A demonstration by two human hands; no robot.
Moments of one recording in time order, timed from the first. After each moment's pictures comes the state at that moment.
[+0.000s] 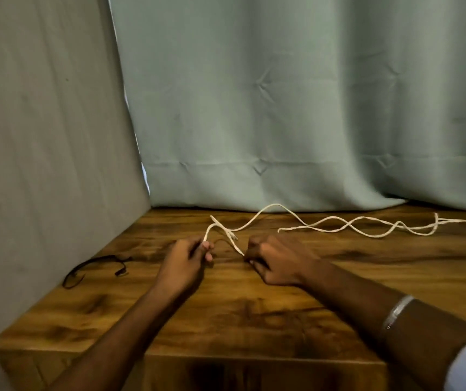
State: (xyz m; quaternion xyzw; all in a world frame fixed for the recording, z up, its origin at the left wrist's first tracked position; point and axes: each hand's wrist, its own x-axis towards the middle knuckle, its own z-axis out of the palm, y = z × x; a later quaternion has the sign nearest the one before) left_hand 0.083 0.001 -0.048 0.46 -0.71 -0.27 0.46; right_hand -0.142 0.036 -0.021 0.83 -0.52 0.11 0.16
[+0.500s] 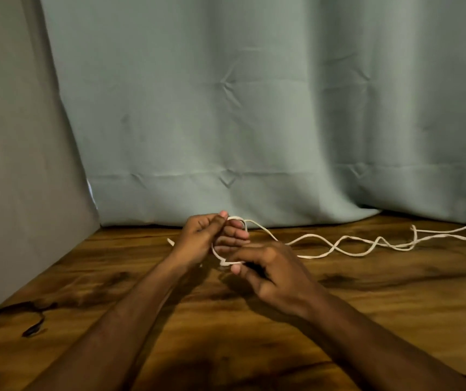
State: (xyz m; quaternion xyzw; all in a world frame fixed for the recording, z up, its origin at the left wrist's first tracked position) left_hand -0.032 -0.068 0.004 0.21 -0.63 -0.59 0.46; right_hand -0.184 0.030 -0.021 0.79 -0.47 0.39 0.04
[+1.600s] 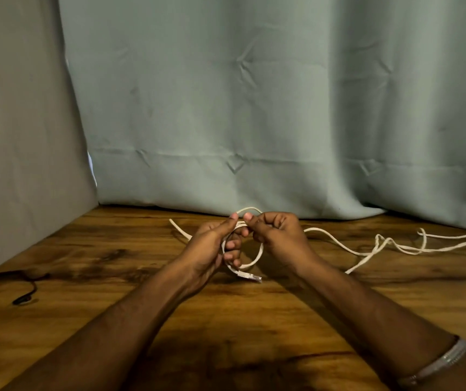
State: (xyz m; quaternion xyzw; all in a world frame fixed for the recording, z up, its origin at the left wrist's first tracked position) left_hand -0.035 -0.055 -0.030 0.21 -0.57 -0.68 0.42; right_hand -0.184 -0.027 -0.033 0.54 -0.44 0.64 -0.32
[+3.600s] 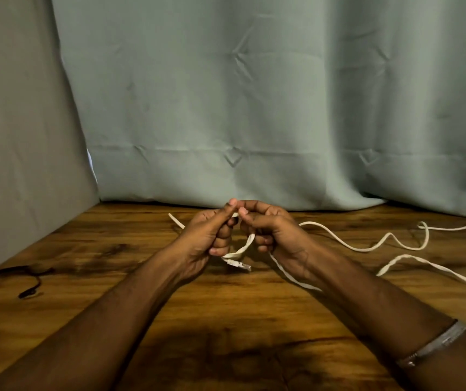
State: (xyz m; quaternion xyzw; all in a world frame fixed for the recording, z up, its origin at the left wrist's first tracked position) left_hand -0.027 -0.057 -0.024 0.23 -0.59 -0.65 0.43; right_hand -0.182 -0.008 -0.020 0.54 -0.40 0.57 -0.48
